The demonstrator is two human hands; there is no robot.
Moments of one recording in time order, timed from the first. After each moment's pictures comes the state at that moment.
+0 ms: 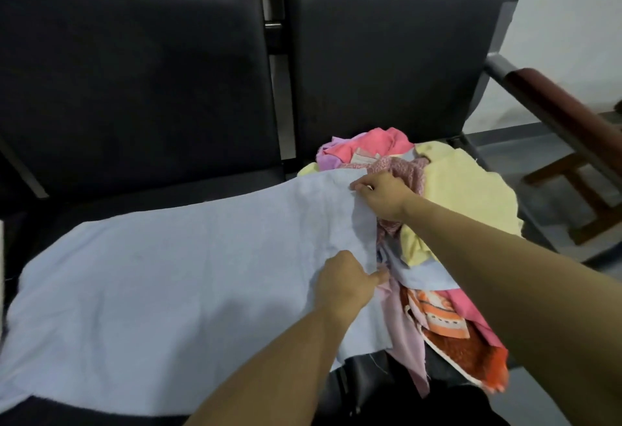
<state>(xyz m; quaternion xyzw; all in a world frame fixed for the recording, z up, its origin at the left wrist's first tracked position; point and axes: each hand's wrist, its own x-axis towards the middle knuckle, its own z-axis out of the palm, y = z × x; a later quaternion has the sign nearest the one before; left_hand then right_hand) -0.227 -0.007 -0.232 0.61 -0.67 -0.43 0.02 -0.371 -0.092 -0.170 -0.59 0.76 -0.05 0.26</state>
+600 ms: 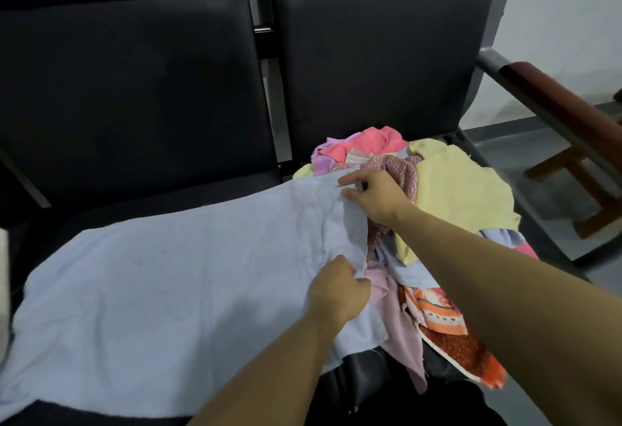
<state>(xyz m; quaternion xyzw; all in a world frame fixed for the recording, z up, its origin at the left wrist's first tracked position) -0.219 0.002 -0.233 0.59 -0.67 -0.45 0.02 -0.362 -0.079 -0.172 -0.56 0.74 -0.24 0.29</state>
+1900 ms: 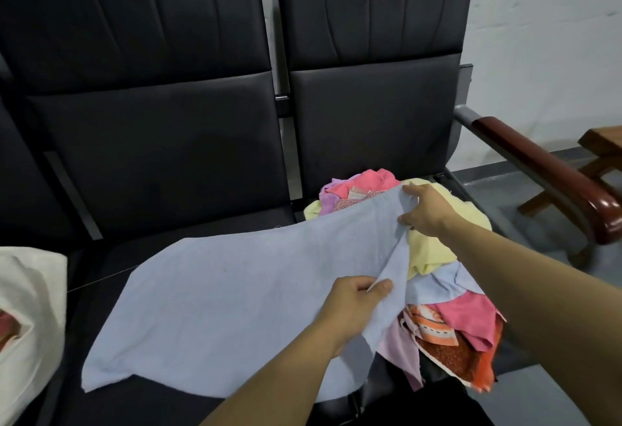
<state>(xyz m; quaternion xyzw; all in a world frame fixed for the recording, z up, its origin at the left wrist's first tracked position) -0.195 0.040 -0.159 0.45 -0.54 -0.69 0.19 -0.410 -0.030 -0.092 -0.48 0.83 -0.18 0.23</state>
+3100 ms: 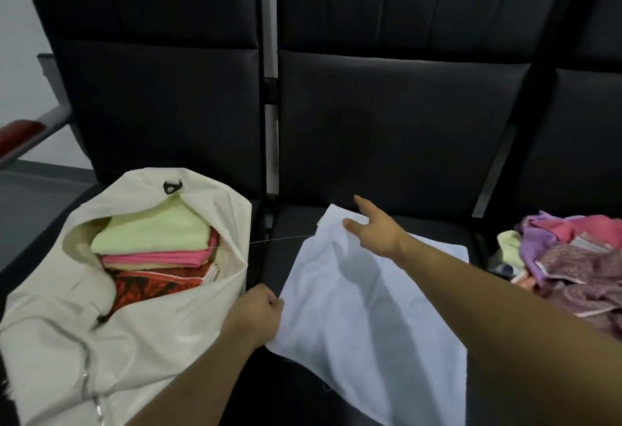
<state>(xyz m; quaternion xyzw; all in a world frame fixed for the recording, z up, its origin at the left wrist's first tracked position) 0.228 -0.031 -0.241 0.79 -0.50 -0.33 0.11 -0.002 -0.159 -0.169 -0.61 0.62 -0.18 0.46</state>
